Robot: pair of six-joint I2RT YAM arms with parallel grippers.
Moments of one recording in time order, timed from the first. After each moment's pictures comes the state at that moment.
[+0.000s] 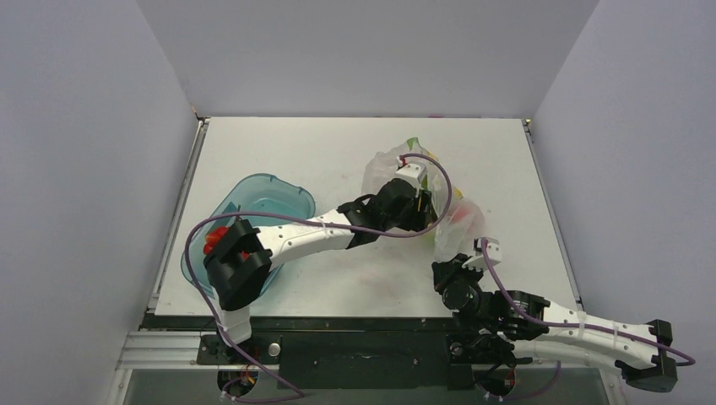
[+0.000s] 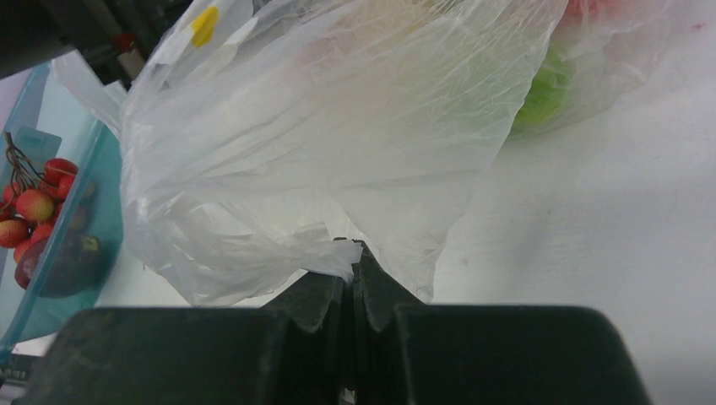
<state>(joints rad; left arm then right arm) -1.03 1.83 1.39 -0.08 -0.19 -0.54 1.28 0.50 0.46 -0.71 0.93 1.16</state>
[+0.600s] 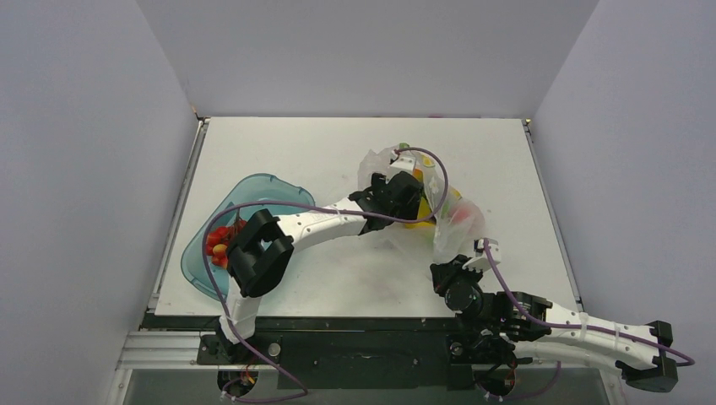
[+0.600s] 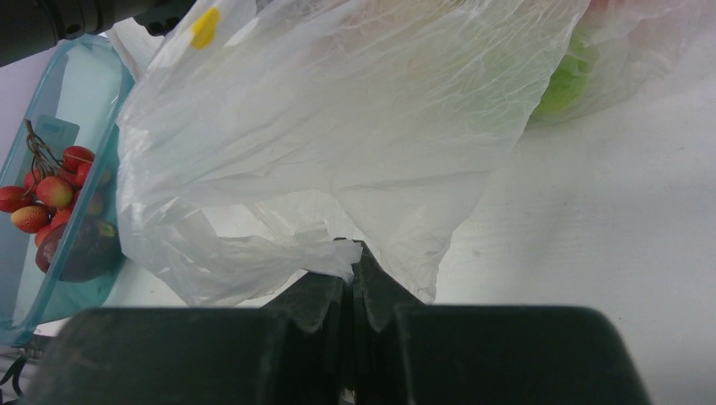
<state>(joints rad) -0.97 2.00 1.55 -0.28 -0.48 -0.51 1.29 0.48 0.44 -0.70 0.90 1.16</state>
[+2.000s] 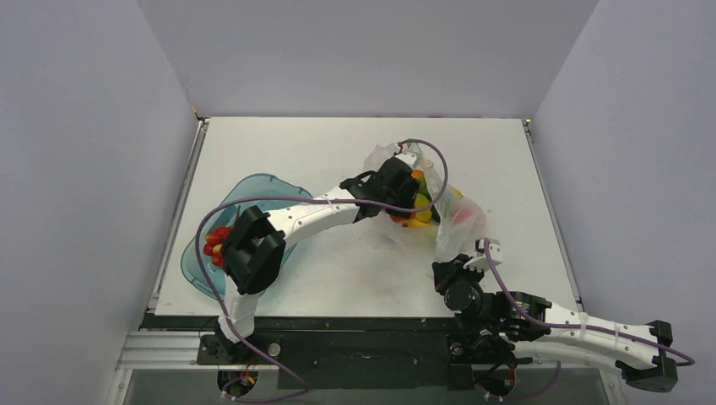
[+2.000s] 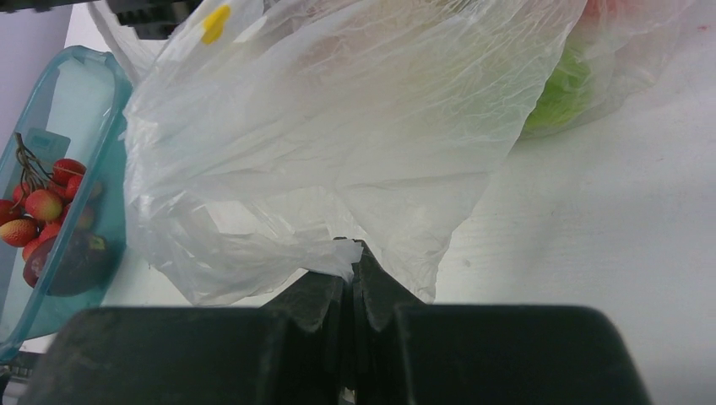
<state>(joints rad) -0.91 2.03 1.64 -0.37 -0.22 -0.41 1.29 0.48 0.44 -0.70 0.93 1.16</state>
